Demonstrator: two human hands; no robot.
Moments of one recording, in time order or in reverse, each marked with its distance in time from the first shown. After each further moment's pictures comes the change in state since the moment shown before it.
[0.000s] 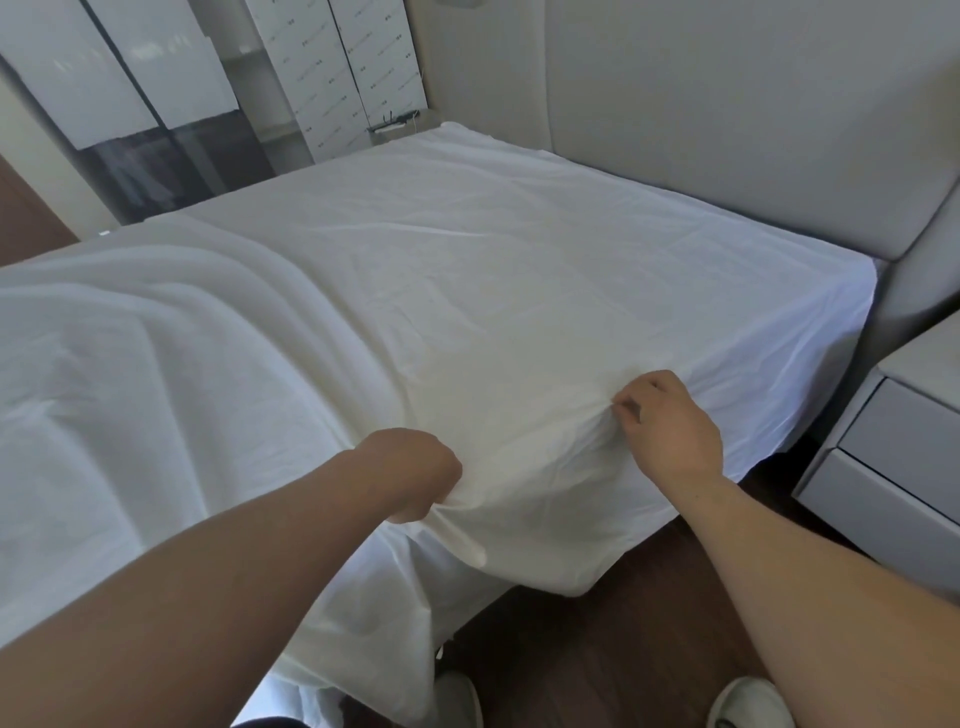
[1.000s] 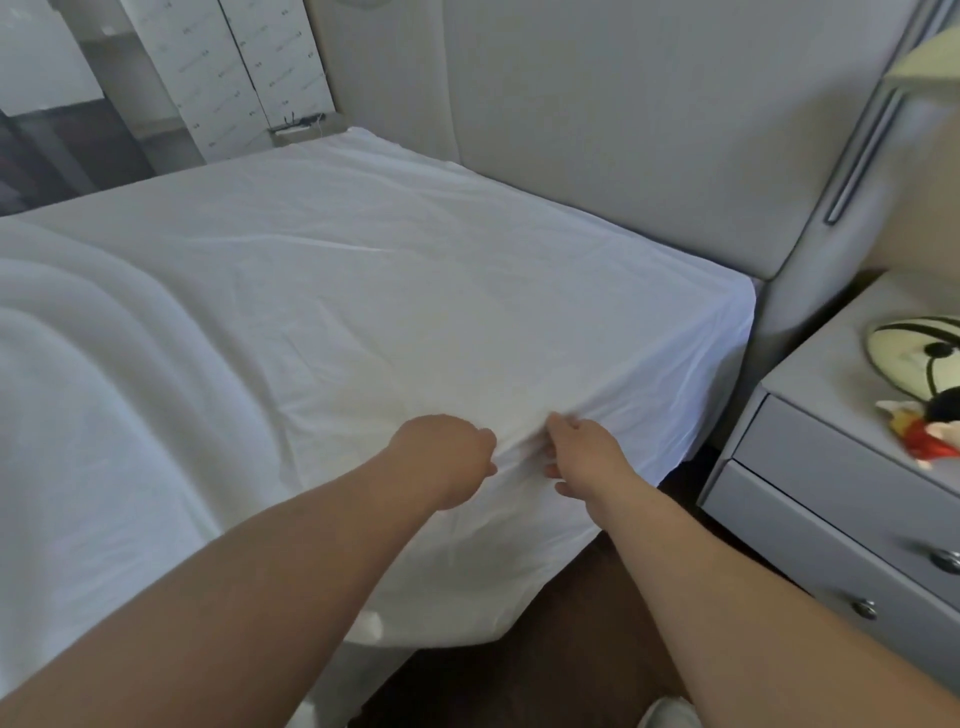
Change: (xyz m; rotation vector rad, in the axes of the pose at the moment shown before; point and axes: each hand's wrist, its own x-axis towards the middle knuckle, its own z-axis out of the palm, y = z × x) left_hand 0.095 0.084 -0.094 -0.124 0.275 0.087; right_hand 0.026 0.010 -0.012 0.715 -0.250 0.640
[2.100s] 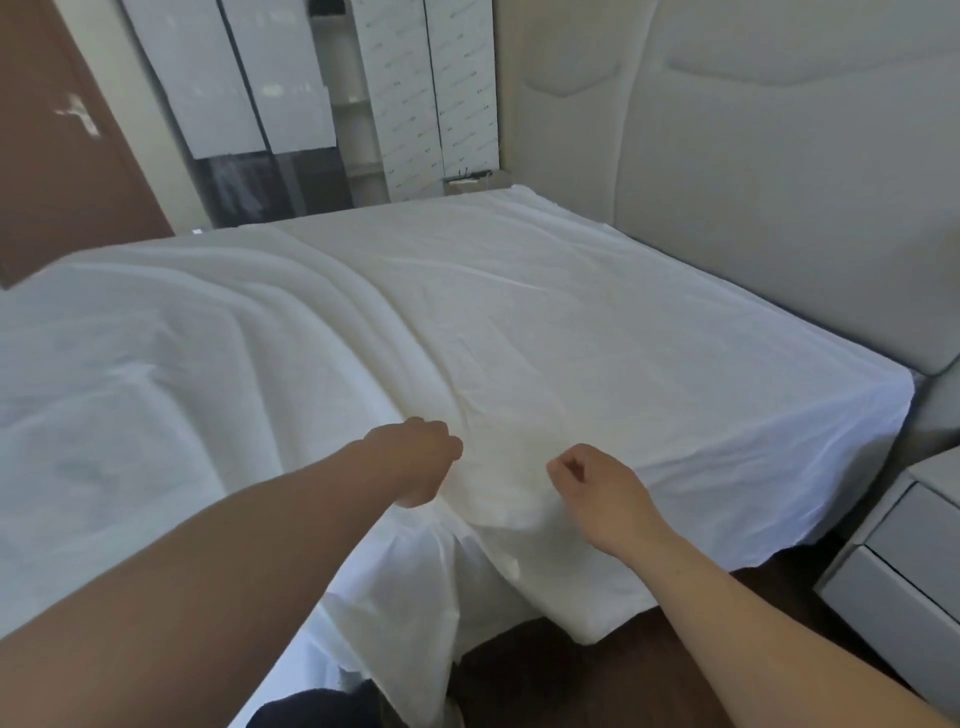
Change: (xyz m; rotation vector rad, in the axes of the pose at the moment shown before) left_hand -0.192 -0.117 0.037 -0.117 -0.107 -0.297; right_hand -0.136 -0.038 0.087 -0.615 -0.216 -0.539
